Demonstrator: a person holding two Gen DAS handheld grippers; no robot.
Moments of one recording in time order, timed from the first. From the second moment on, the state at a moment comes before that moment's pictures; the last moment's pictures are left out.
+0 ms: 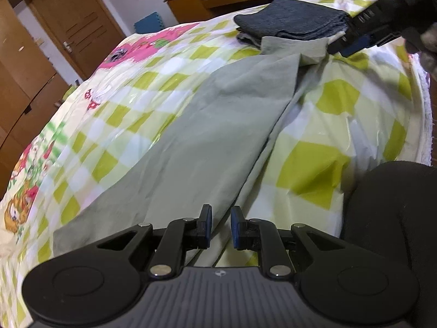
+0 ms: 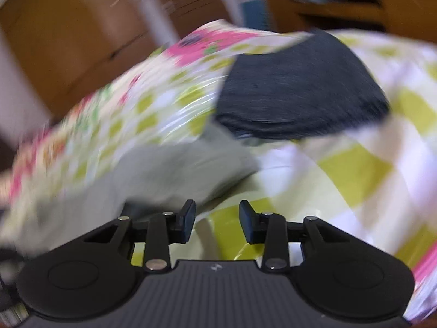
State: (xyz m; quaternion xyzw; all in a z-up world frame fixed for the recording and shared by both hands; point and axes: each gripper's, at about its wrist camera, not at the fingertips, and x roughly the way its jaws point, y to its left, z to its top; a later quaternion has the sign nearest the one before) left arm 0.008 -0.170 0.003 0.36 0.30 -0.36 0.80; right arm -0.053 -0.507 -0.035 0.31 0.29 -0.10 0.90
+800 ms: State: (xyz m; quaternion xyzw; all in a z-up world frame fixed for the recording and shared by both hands) left arm 0.007 -0.176 0.003 0.36 0.30 -0.37 0.80; right arm -0.043 -0.532 -0.036 0.37 0.28 -0.12 0.88
